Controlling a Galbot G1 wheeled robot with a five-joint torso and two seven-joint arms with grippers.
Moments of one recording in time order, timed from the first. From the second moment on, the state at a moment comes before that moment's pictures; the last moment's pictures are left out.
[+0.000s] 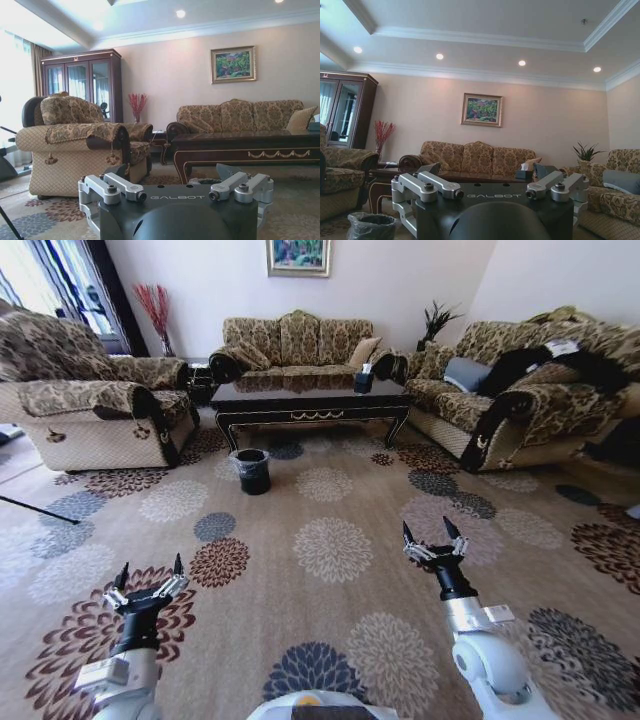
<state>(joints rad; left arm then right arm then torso) 1.86 -1.60 -0.85 -2.39 -0.16 -0.09 -0.04 -1.59 1.20 0.69 2.15 0.34 0.26 -0.03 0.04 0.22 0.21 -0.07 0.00</state>
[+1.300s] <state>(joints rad) 1.86 -1.60 -0.85 -2.39 -0.16 -0.09 -0.04 -1.59 1.20 0.69 2.15 0.34 0.26 -0.03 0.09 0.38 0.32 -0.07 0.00</state>
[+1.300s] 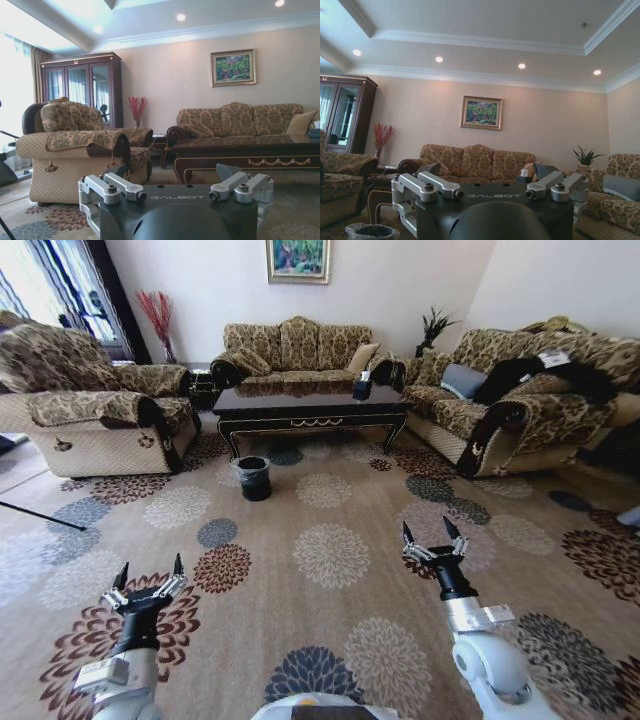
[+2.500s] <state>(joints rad) 1.86 -1.60 -0.85 -2.39 -0.16 -0.09 -0.04 -1.59 1.20 0.69 2.15 0.34 0.26 -0.03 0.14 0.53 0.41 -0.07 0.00</state>
